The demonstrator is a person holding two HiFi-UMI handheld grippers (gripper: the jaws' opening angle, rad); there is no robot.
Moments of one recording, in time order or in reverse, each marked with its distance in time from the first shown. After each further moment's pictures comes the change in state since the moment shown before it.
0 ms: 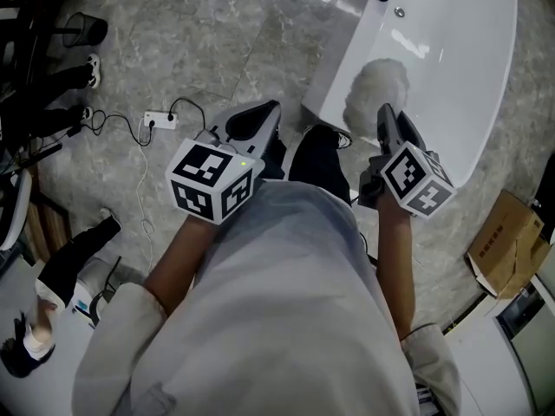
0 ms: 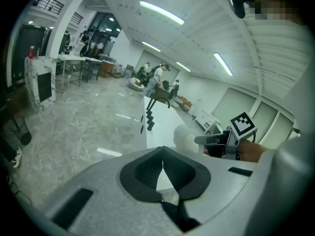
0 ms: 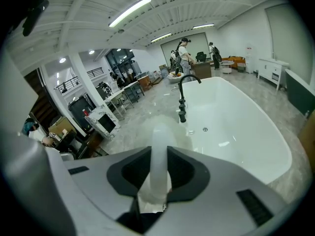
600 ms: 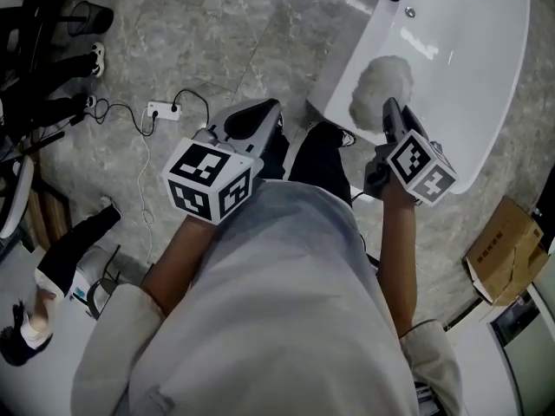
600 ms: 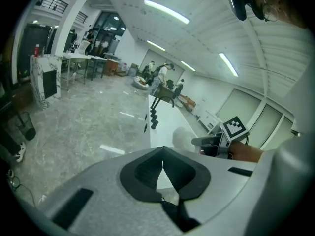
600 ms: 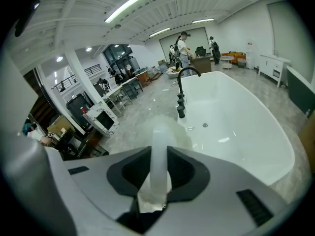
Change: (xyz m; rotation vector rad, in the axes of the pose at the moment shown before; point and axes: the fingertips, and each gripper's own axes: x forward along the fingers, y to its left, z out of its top) left arm -0.001 0.011 -0.005 -0.037 0.013 0.039; right arm 0.033 -0.018 -0.008 0.016 0.051 -0.014
